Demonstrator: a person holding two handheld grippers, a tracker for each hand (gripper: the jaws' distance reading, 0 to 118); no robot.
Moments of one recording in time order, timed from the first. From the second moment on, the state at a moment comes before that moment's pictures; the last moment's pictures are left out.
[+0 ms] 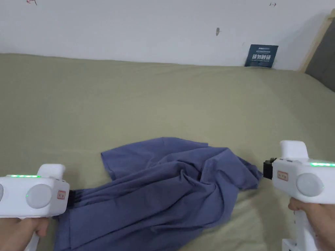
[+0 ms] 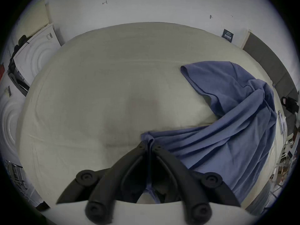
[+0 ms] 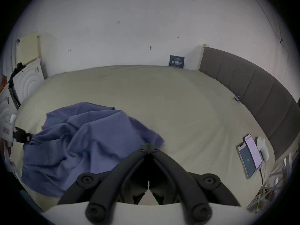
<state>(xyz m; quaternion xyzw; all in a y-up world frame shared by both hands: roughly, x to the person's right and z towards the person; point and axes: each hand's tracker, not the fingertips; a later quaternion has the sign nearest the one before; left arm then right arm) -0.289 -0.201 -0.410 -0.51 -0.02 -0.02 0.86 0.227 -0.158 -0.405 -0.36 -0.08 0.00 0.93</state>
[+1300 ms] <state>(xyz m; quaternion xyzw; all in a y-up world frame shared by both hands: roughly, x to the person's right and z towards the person) -0.386 0.042 -0.335 -0.32 0.03 0.04 0.95 0.230 0.012 -0.334 -0.25 -0.01 0.00 0.97</state>
